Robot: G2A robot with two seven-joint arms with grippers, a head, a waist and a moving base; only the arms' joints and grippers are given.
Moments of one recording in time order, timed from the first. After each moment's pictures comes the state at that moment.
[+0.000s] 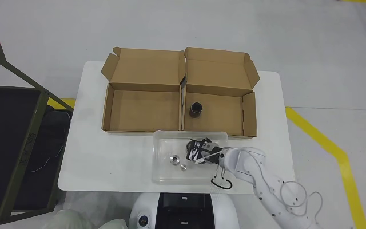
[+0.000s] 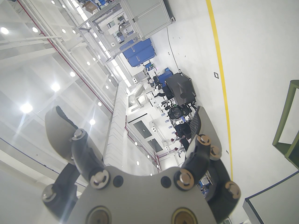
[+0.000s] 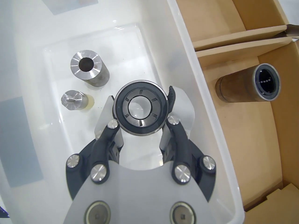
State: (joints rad) left arm 0.15 -0.27 -1.06 -1.30 2.57 -0.51 0.65; right arm -1.35 -1.19 0.98 -1.77 -1.53 -0.65 0.43
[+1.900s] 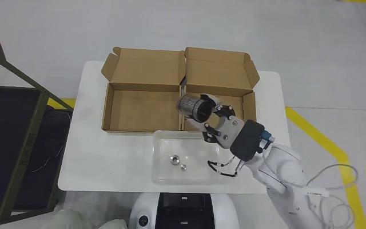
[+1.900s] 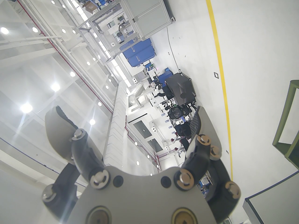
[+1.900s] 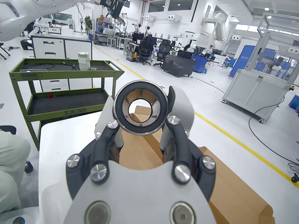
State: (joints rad) left arm 0.15 -0.27 -1.06 -1.30 2.57 -0.51 0.65; right arm -1.41 -1.17 1.16 -2.16 -1.26 -0.45 -0.09
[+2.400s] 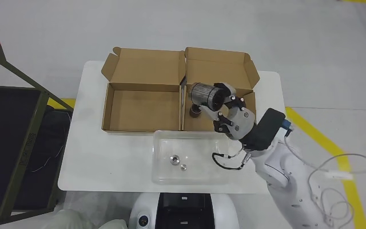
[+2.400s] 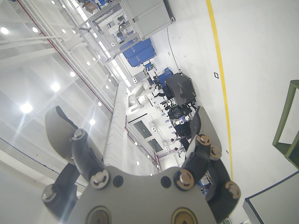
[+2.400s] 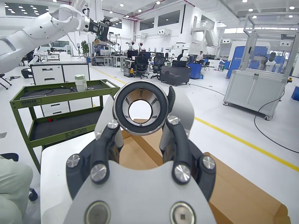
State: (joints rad) left arm 0.15 -0.27 -1.06 -1.30 2.57 -0.51 0.65; right arm -1.40 -1.18 1.19 -2.10 -1.14 -0.43 -0.16
